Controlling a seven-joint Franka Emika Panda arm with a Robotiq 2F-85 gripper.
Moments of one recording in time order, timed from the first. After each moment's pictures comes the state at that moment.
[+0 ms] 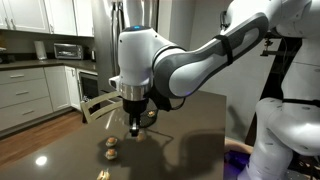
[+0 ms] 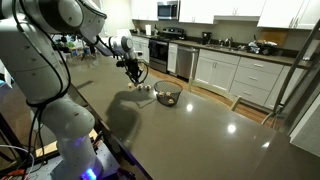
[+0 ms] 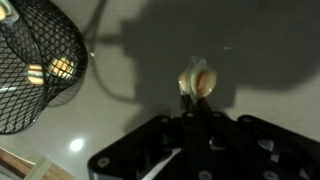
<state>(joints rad) 0.27 -0.09 0.24 -2.23 -0.22 2.18 0.05</state>
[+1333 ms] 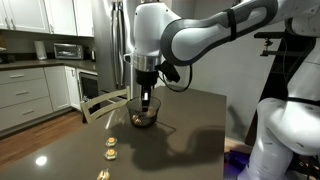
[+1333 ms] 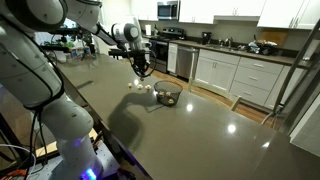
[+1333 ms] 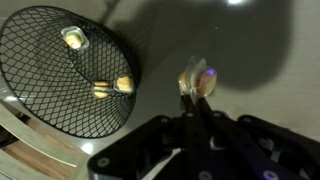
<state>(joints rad) 0.21 -0.22 0.17 -2.21 -0.17 2.05 -0.11</state>
